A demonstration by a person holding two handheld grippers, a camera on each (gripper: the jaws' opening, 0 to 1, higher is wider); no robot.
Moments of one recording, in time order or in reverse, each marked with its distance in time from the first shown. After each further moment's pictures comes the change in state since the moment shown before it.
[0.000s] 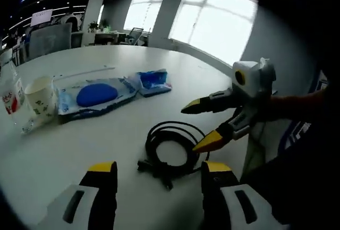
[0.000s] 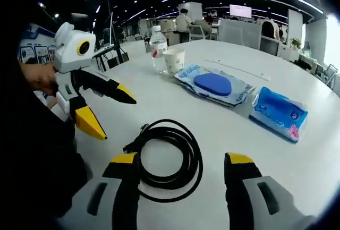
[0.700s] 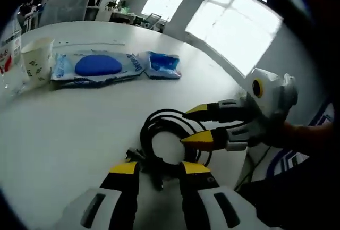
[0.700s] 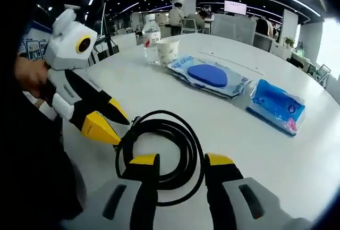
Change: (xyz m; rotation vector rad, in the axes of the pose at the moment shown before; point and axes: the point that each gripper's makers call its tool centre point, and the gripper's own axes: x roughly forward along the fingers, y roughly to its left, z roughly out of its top) left arm 0.027 -0.005 -0.016 -0.250 0.104 0.003; right arm 0.010 -0.004 -0.013 0.027 0.033 -0.103
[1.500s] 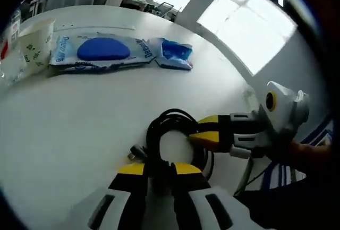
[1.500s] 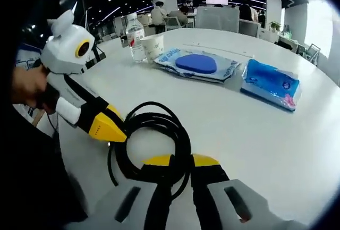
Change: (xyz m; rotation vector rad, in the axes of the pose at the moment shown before) left arm 0.009 0.001 -0.010 -0.016 0.107 0.028; right arm 0.000 0.001 -0.017 0.158 0.022 -0.044
